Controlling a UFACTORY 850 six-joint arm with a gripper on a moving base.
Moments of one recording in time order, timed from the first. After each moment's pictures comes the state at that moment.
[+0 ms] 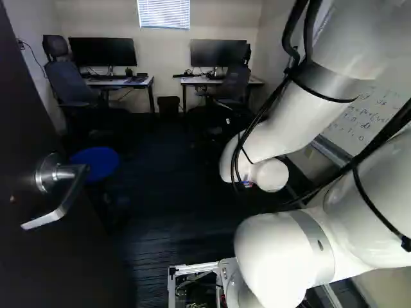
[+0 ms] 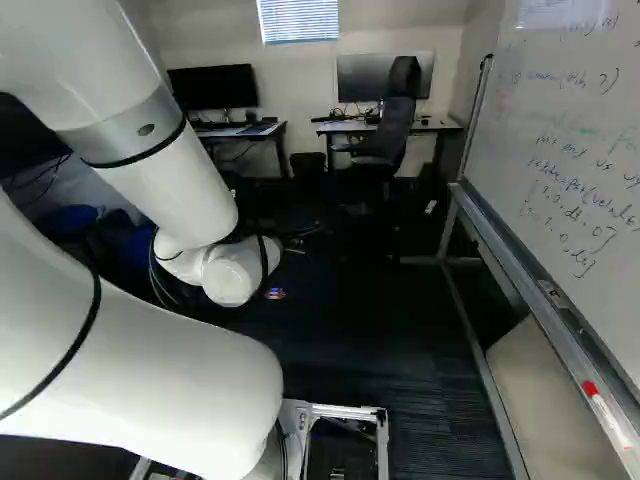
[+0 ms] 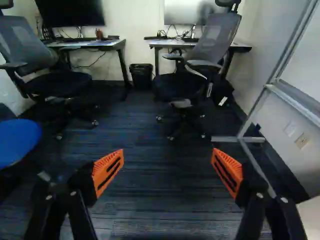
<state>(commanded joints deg) 0.0 16.0 -5.0 0.0 50.0 0.0</state>
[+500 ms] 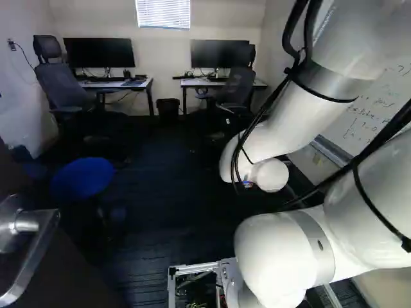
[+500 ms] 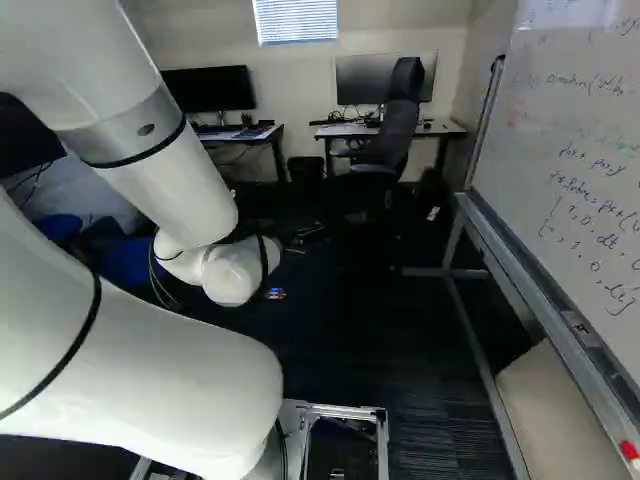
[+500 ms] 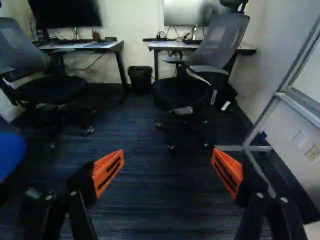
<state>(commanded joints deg) 0.0 16.0 -5.0 0.0 50.0 0.0</state>
